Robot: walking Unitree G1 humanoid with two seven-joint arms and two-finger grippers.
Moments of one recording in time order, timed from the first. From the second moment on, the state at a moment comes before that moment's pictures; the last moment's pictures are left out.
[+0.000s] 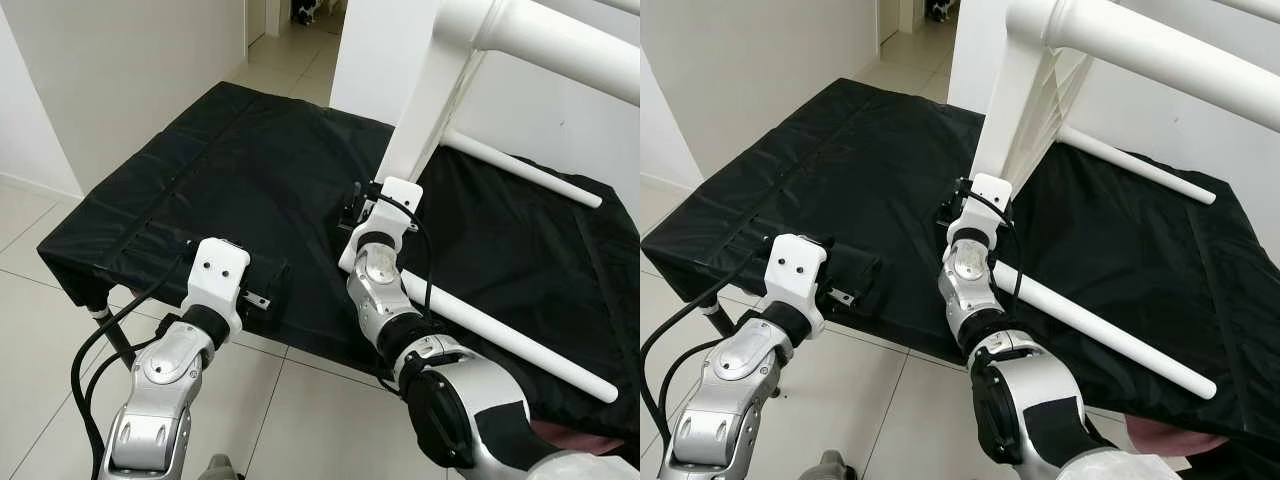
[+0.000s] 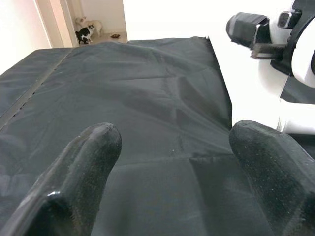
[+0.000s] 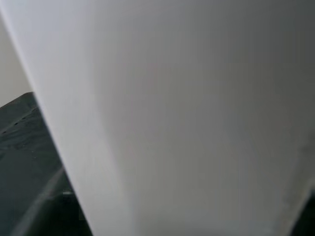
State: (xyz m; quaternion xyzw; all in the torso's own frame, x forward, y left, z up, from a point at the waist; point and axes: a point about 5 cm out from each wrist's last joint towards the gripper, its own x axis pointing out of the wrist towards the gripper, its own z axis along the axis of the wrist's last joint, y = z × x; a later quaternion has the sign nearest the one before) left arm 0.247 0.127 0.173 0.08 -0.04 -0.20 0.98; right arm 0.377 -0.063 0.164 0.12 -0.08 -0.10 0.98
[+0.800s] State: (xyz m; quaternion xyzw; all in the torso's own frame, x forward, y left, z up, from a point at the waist) left arm 0.247 0.130 0.177 0.09 -0.05 -0.19 0.98; right arm 0.373 -0.049 0.164 0.12 -0.09 -0.10 0.98
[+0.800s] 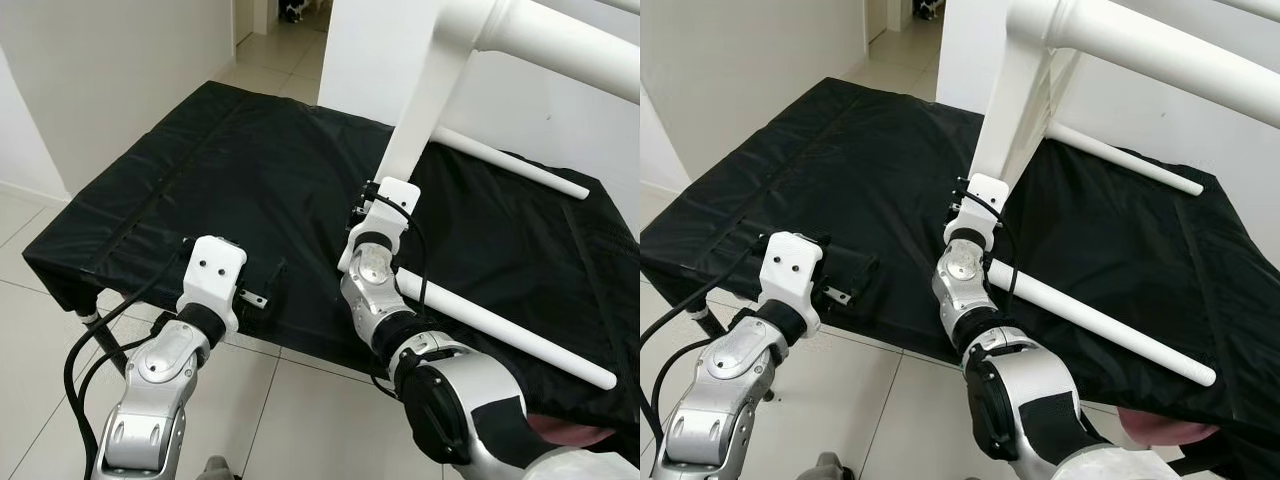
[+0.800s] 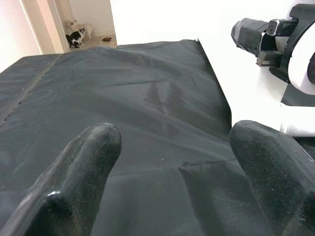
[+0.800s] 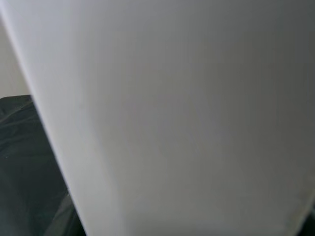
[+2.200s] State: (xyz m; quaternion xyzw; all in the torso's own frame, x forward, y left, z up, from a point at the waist) left arm 0.245 0.128 0.175 0.08 -0.04 -0.20 0.98; right arm 0.322 -0.056 0.149 0.07 -0.25 0.02 0.97
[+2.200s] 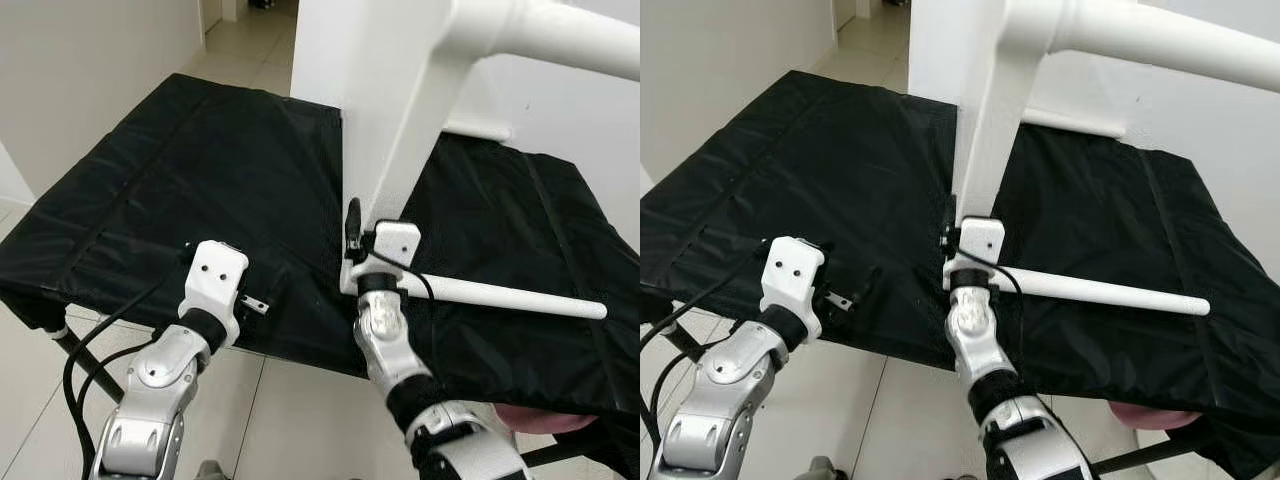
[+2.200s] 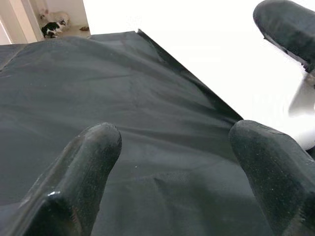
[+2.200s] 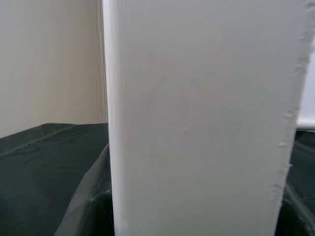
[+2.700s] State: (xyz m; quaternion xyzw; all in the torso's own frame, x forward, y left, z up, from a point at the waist) left arm 0.246 0.125 0.177 0.08 -0.04 -0.21 0.97; right arm 0.344 -0.039 0.155 0.05 -0.19 0.04 0.98
